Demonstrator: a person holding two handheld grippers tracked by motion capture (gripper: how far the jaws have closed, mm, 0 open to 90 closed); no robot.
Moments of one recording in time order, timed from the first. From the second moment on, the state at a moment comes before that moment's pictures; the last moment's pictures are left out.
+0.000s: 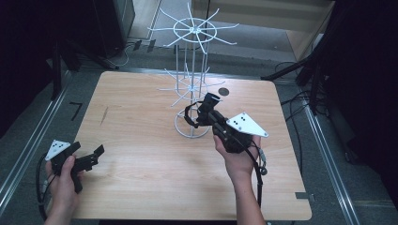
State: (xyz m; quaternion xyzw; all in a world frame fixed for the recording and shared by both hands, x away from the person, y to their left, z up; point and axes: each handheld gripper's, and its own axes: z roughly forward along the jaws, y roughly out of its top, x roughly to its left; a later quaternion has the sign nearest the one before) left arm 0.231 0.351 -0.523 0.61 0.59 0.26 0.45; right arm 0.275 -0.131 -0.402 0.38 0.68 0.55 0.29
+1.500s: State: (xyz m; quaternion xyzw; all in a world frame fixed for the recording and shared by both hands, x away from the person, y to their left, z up) left arm 0.230 0.350 -0.523 0.61 0.59 0.26 0.46; right arm 0.289 -0.123 -0.434 0.40 0.69 0.56 0.25
